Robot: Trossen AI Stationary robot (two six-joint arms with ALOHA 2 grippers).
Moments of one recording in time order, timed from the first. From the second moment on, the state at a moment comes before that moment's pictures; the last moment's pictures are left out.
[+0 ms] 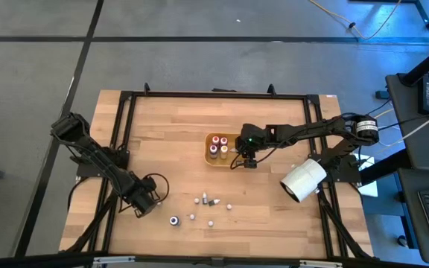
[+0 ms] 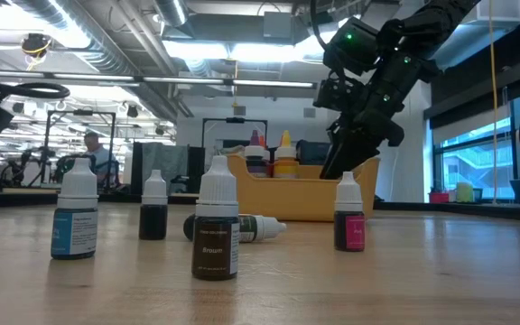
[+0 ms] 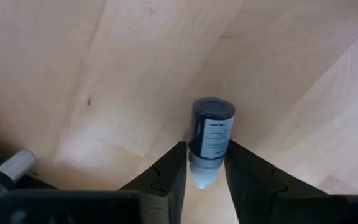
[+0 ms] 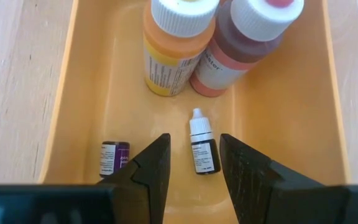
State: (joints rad) left arm -0.73 1.45 0.66 -0.83 0.09 -1.30; right arm -0.15 1.58 0.84 -0.20 0.02 -0.21
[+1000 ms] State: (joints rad) left arm -0.67 1.26 0.74 -0.66 -0.89 -1.01; right arm 0.05 1.42 0.84 0.26 -0.11 -0.22
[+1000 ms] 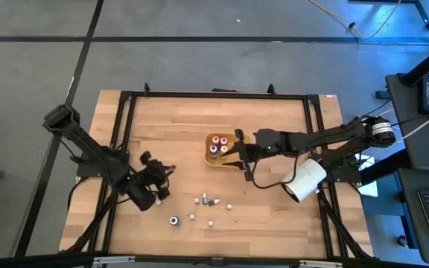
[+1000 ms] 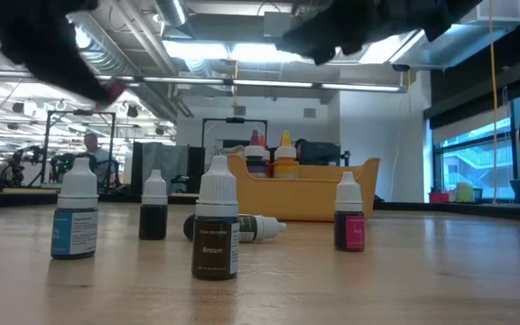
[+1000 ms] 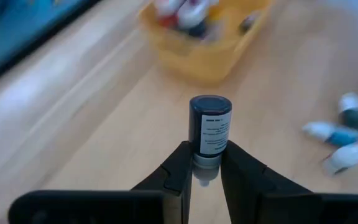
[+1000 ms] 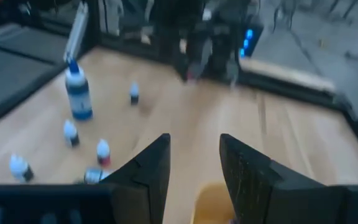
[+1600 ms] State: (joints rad) left arm -0.31 1.46 0.74 0.48 -0.47 0.13; right arm 0.13 1.42 0.84 0.46 -0.18 -0.22
